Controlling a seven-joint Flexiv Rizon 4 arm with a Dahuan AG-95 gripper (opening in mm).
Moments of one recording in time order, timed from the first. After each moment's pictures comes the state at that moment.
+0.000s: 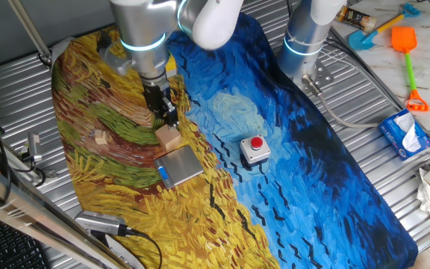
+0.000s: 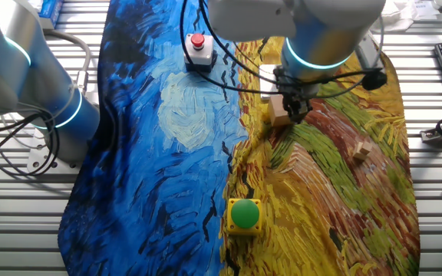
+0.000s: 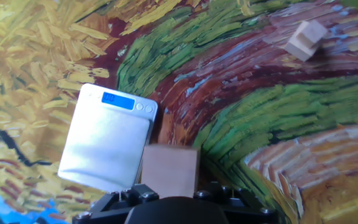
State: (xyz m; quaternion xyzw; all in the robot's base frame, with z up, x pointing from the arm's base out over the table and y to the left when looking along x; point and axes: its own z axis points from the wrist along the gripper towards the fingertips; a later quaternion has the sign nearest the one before) arm 0.509 0.032 0.108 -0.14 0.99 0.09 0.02
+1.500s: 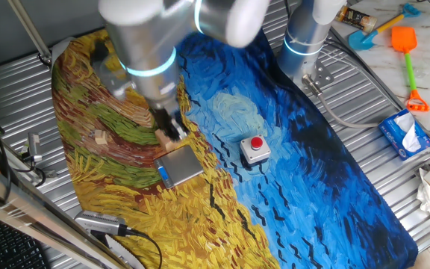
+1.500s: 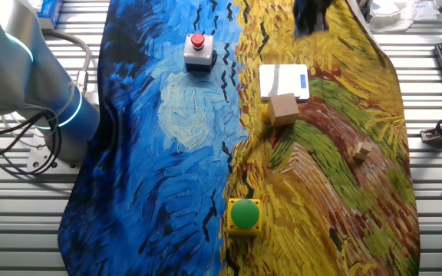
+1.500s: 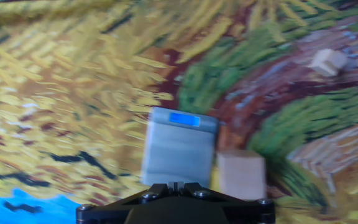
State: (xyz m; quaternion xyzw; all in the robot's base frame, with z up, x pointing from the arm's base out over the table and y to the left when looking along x) arm 0.525 0.171 0.204 -0.09 0.99 0.03 -0.02
